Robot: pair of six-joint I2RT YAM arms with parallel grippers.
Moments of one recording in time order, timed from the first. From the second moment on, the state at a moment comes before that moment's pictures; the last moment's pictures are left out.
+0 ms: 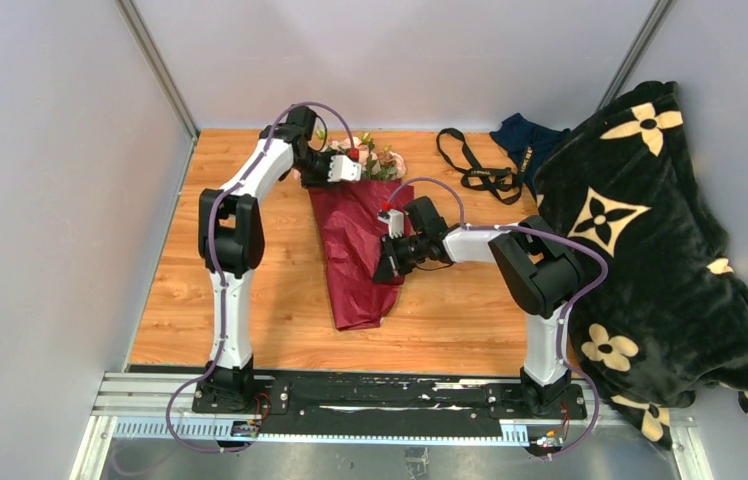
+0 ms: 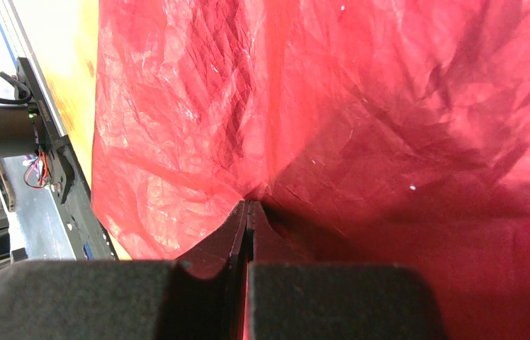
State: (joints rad) left arm -0.21 2.23 1.97 -0.87 0.43 1.49; right arm 0.60 1.96 1.06 0.02 -0.70 0.26
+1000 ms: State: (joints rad) left arm -0.30 2.41 2.10 -0.64 0.26 0.98; right arm 0.61 1.95 1.04 0.02 -0.70 0.26
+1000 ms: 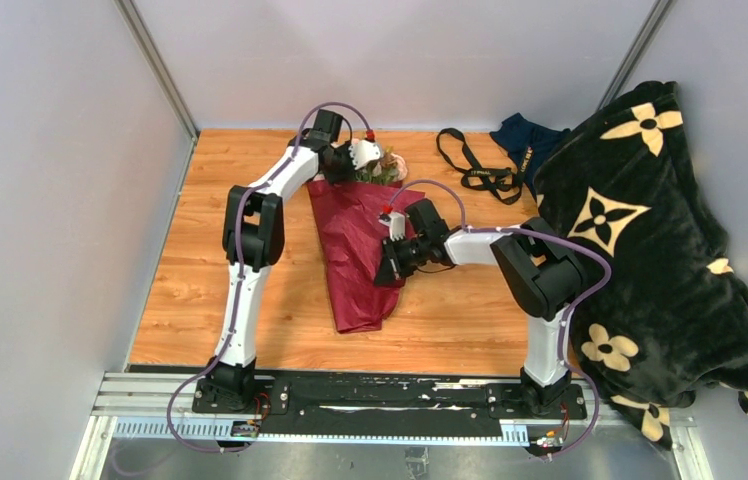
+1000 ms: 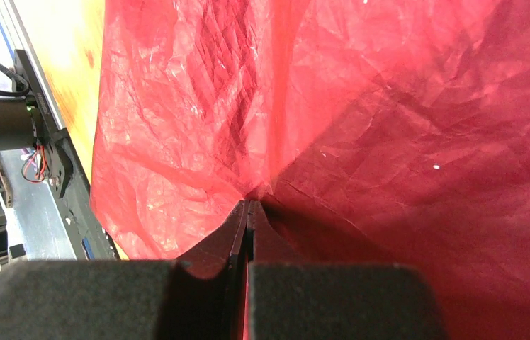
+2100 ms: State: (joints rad) left arm -0.95 1.65 0.95 -0.53 0.15 0.87; right arm 0.62 1.78 0.95 -0.01 -0.49 0.47
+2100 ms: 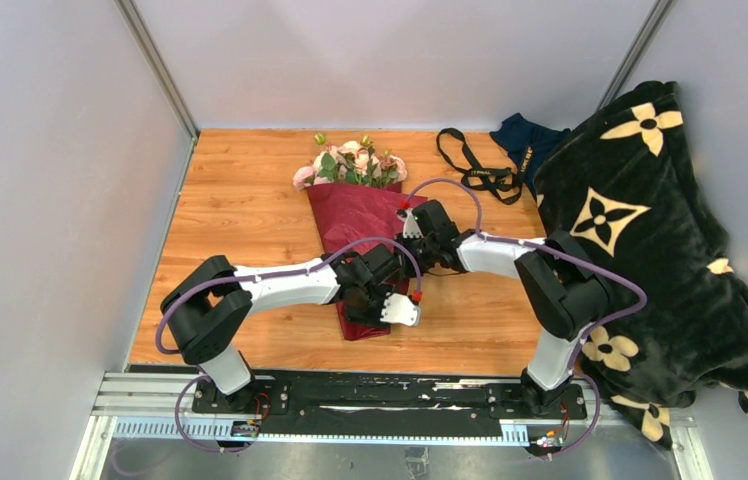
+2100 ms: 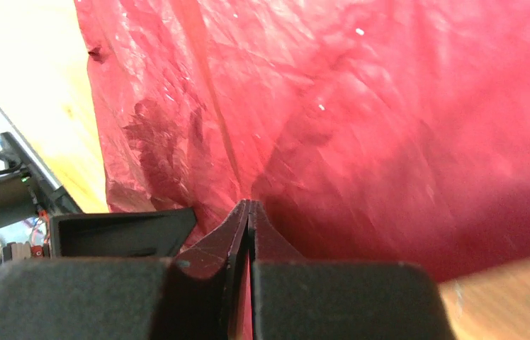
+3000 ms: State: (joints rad) left arm -0.98 1.65 0.94 -0.52 0.11 0.91; right arm 0.41 1.99 1.21 -0.04 -0.63 0.49
